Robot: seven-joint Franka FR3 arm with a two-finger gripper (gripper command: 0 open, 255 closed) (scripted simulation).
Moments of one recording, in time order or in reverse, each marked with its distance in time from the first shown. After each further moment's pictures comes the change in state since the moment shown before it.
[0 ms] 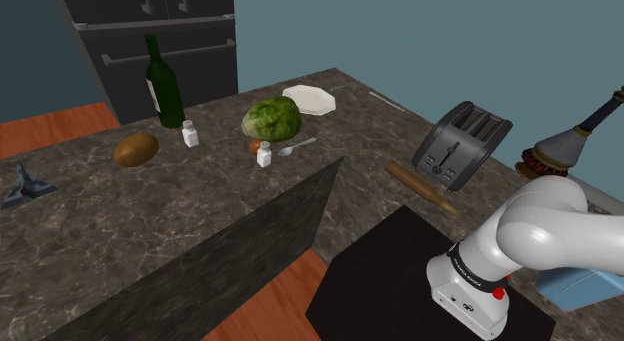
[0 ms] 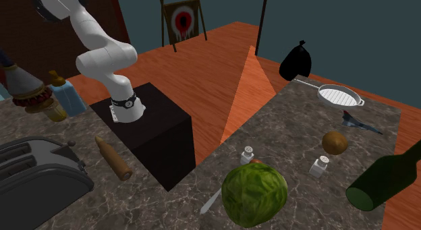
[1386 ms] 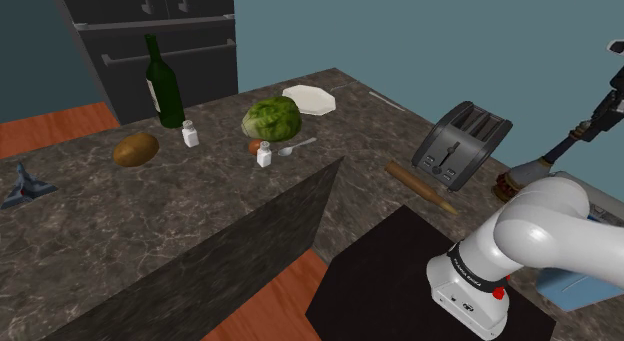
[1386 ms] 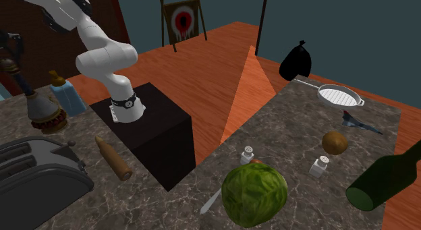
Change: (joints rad) arm -0.055 -0.196 -0.091 -0.345 -0.084 0.151 0.064
